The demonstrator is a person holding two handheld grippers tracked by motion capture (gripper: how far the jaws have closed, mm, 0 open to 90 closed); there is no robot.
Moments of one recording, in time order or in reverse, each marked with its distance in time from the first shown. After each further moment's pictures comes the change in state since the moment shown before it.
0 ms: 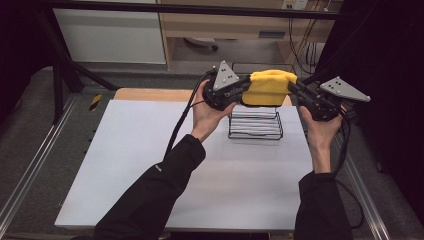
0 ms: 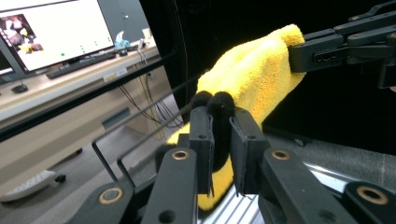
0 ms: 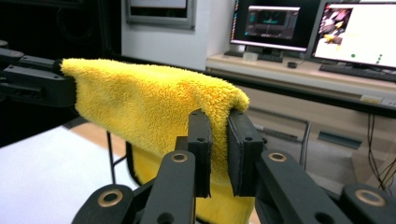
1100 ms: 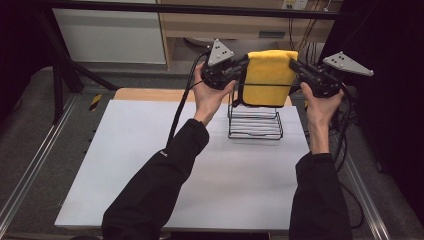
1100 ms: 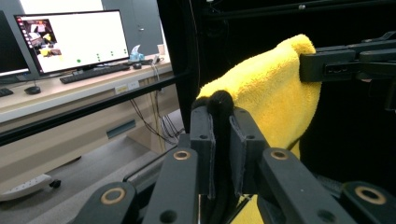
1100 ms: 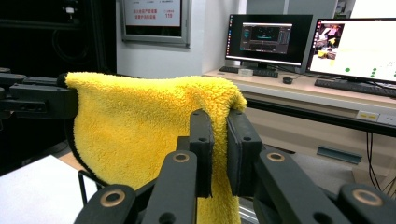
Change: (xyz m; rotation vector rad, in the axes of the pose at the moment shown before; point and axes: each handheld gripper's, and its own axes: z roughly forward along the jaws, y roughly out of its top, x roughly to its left) left arm 0.036 0.023 0.014 -0.085 0.047 -0.101; right arm -0.017 0.040 0.030 -0.056 -0.018 0.028
